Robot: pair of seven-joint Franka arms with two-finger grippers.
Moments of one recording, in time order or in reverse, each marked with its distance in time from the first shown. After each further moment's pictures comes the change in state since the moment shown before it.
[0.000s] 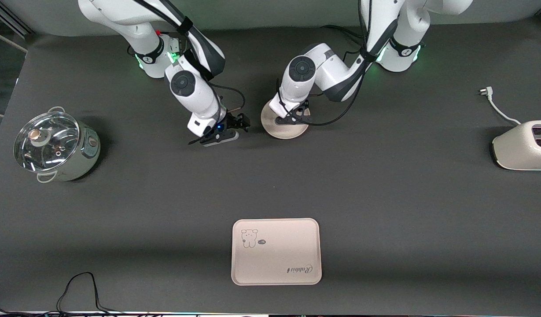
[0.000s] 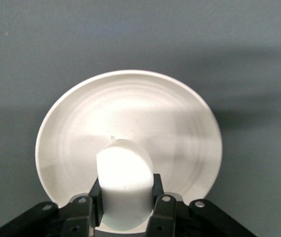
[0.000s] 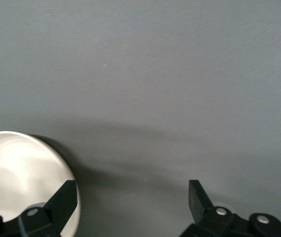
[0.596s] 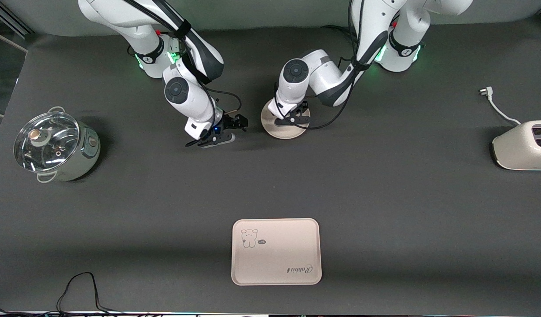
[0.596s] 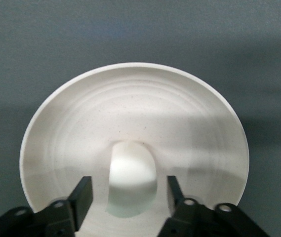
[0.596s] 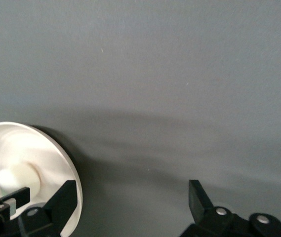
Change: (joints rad) left arm -0.016 0.066 0.003 -0.002 0.106 0.057 -0.132; right arm 0.027 0.015 -0.004 -0.008 0.127 -0.009 -0.056
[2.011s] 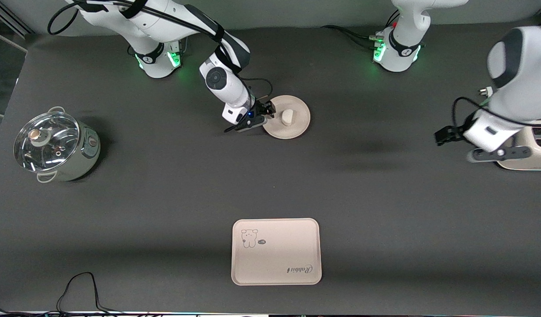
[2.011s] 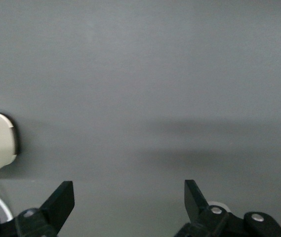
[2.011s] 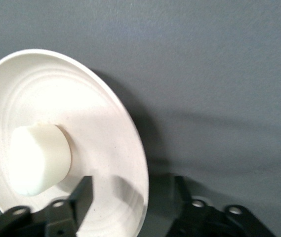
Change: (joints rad) left arm 0.466 -0.495 0.495 0.150 0.007 -0.654 1.039; right arm 0.216 0.238 0.036 -0.010 0.007 0.361 0.122
